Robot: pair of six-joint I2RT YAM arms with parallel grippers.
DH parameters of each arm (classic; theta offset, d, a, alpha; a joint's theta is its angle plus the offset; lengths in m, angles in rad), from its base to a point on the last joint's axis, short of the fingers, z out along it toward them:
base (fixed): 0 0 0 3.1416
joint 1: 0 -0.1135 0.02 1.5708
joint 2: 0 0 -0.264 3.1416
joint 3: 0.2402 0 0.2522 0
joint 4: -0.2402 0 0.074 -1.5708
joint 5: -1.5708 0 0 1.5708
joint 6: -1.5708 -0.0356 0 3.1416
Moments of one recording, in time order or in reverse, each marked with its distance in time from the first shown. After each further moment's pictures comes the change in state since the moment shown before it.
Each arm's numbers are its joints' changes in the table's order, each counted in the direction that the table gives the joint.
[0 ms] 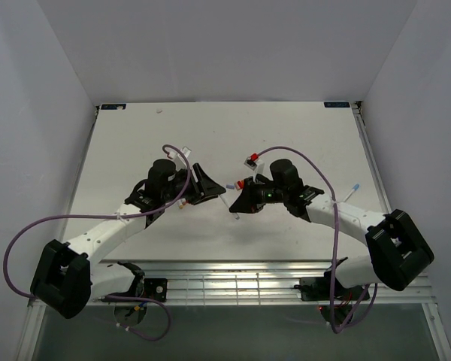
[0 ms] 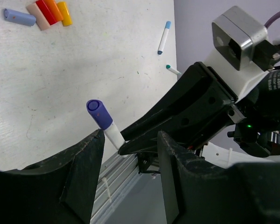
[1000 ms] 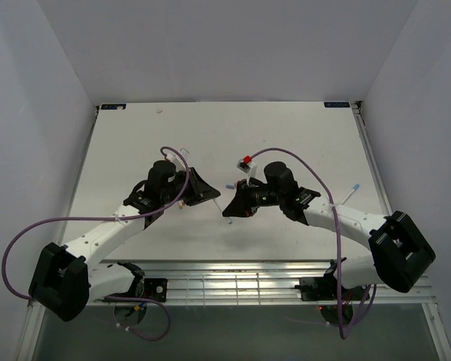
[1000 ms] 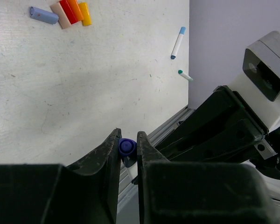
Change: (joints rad) left arm 0.002 -0.021 -0.005 -0.076 0.072 -0.015; right arm -0.090 -0.016 0.017 0.023 -0.011 -0.042
